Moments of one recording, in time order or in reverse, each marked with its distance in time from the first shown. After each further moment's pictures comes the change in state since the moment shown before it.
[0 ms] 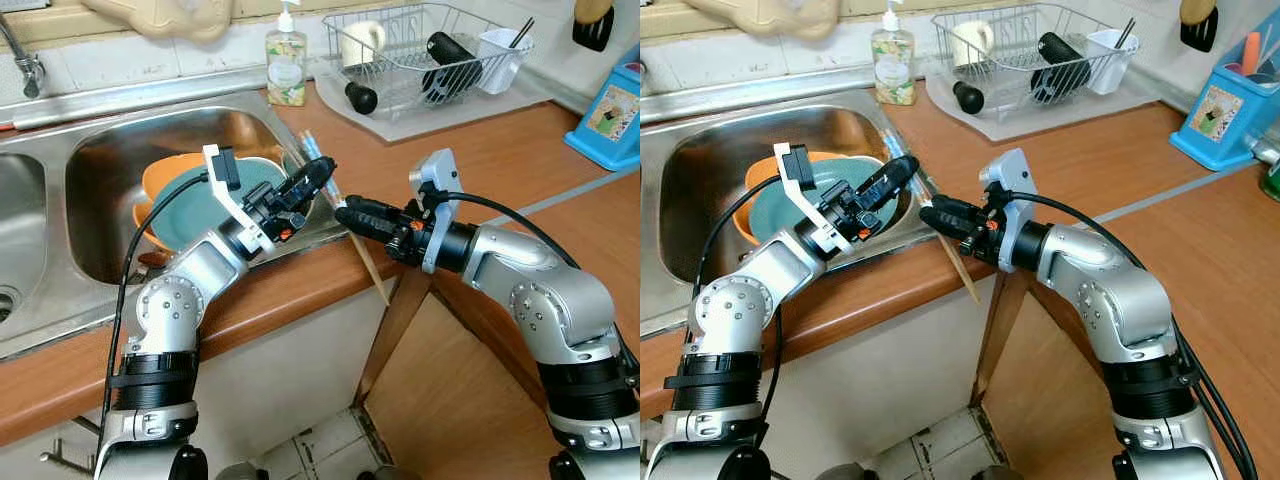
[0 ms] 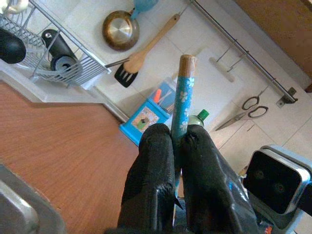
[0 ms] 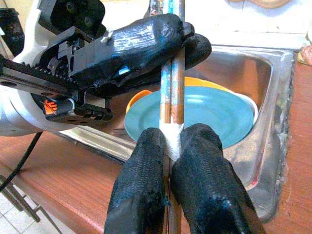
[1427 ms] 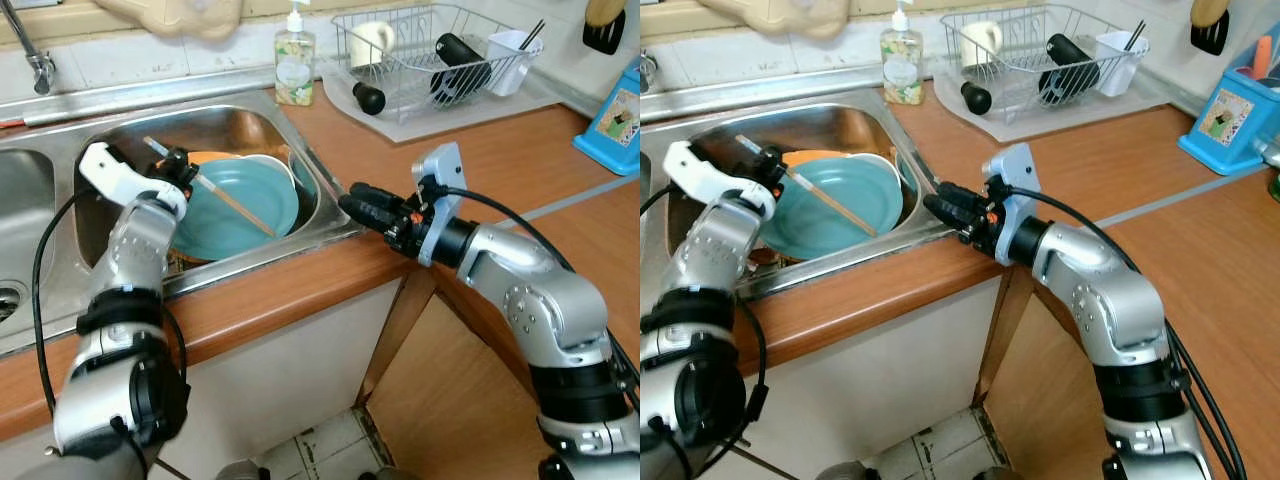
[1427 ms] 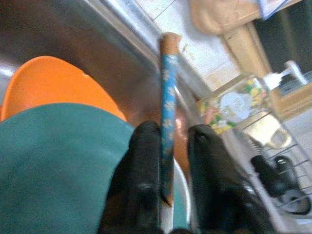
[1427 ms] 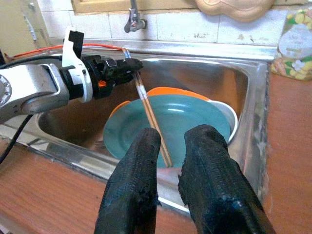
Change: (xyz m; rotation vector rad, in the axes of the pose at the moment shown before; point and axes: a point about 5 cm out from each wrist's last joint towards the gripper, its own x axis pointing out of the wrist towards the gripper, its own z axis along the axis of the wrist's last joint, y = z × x) left arm -0.054 0.107 0.079 0.051 -0.384 0.938; right arm 0.002 -0.001 0.000 -0.007 -0.055 -0.098
